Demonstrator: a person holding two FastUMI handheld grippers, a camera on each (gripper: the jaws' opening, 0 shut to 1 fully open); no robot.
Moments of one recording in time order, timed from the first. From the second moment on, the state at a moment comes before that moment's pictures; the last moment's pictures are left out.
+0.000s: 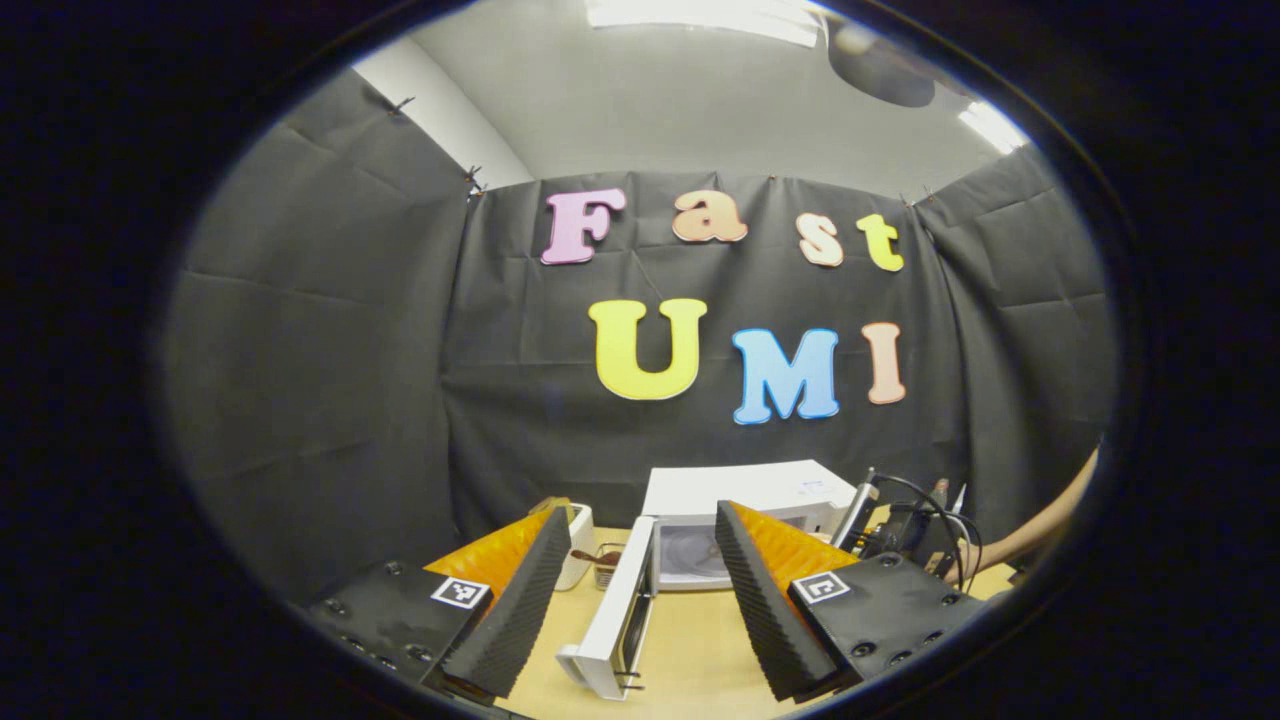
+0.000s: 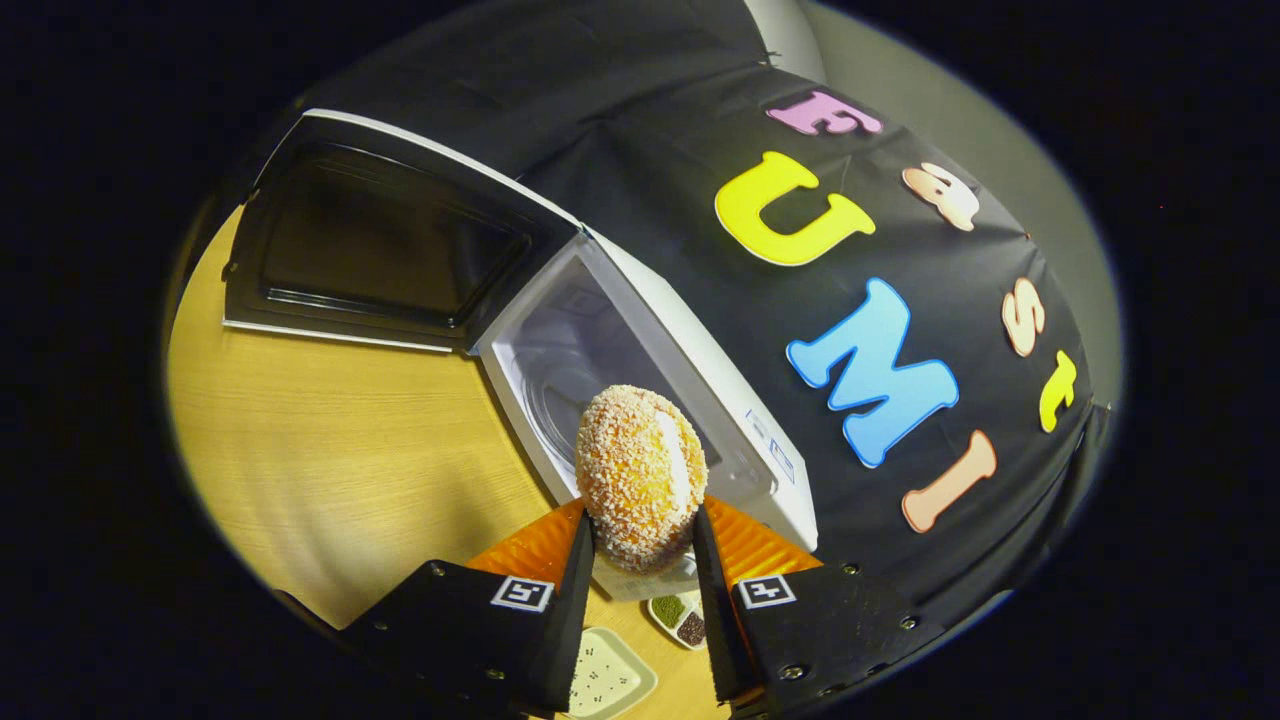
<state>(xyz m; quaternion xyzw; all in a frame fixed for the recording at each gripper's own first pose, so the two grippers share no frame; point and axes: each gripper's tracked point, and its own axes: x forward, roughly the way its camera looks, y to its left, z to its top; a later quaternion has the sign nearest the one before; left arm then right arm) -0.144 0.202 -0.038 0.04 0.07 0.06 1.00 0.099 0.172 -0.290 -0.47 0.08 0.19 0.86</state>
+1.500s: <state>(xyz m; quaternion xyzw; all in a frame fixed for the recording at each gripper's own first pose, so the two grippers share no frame) -0.201 0.294 -0.076 0.05 0.14 0.18 0.97 0.194 0.230 -0.363 -0.67 0.04 0.13 0.72</state>
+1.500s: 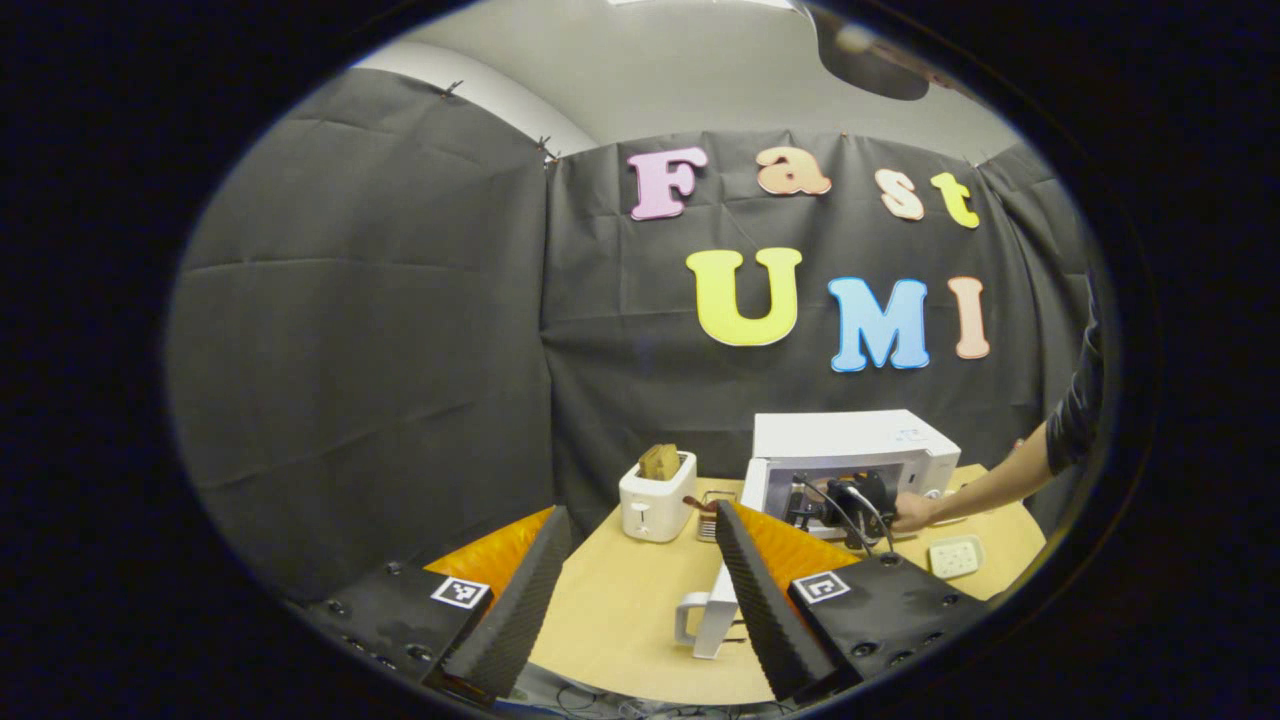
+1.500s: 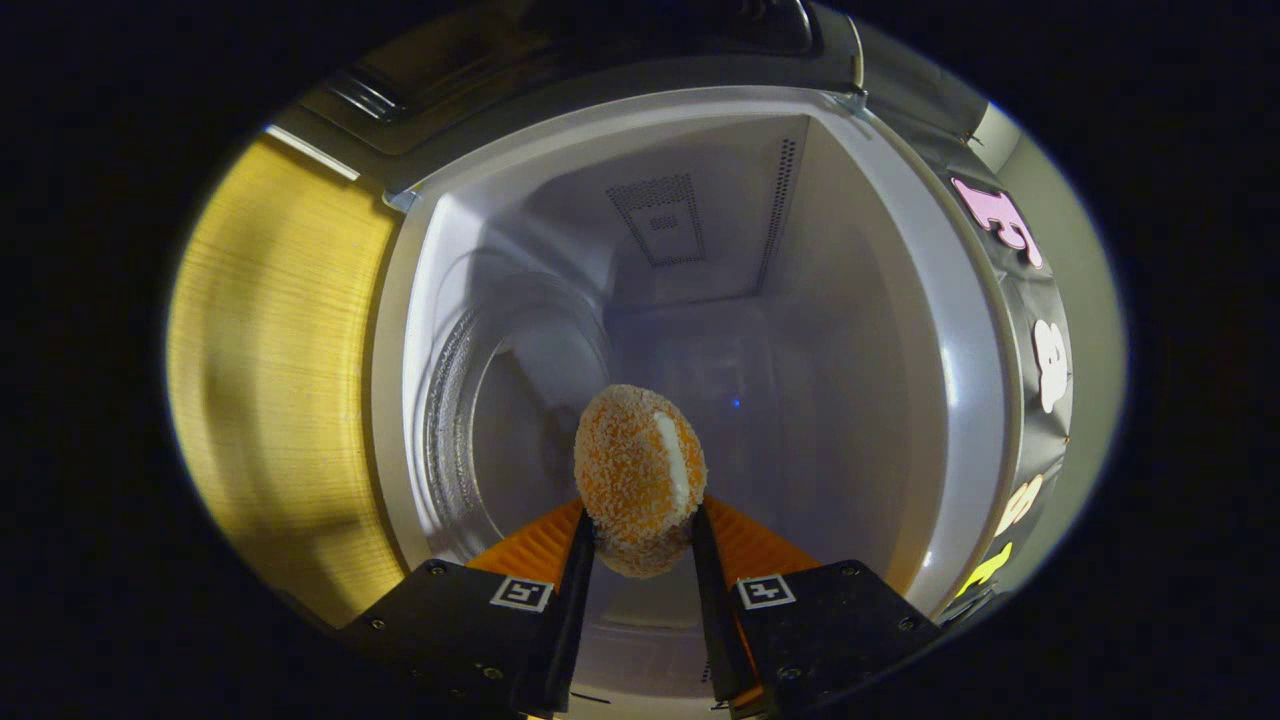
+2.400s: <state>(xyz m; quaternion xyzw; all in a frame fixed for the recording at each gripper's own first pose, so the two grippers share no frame) -0.143 0.262 -0.082 0.04 0.12 0.12 0.98 0.123 0.199 -0.349 -0.57 0.10 0.18 0.80</state>
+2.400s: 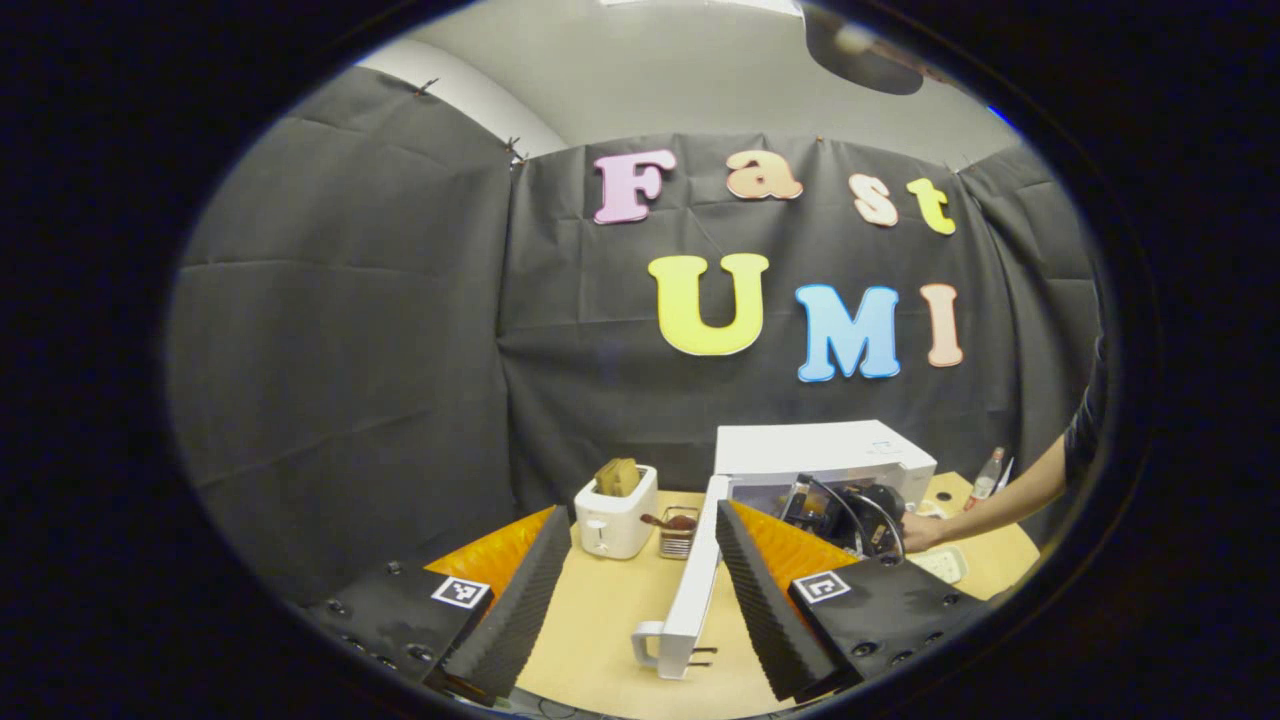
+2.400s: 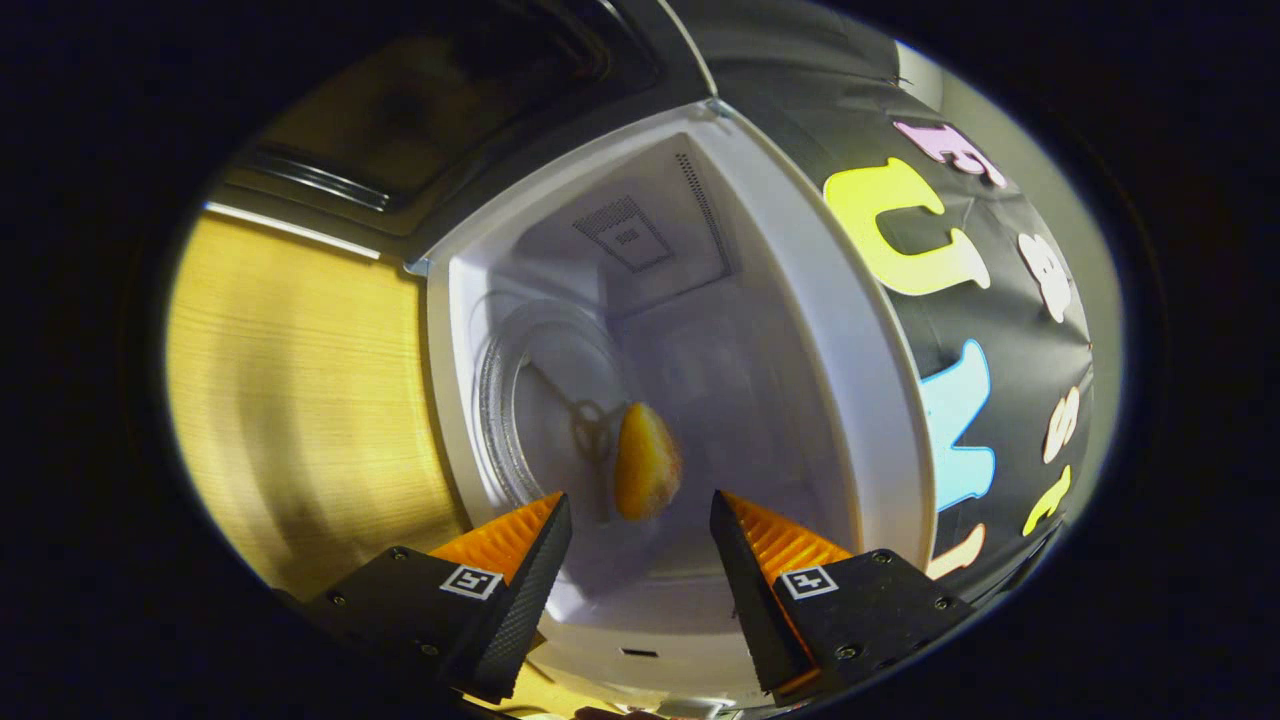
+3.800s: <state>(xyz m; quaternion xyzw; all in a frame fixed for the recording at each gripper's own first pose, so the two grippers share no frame) -0.049 0.148 -0.090 0.00 0.09 -0.11 0.99 -0.095 0.063 -0.089 -0.03 0.07 0.01 1.00</state>
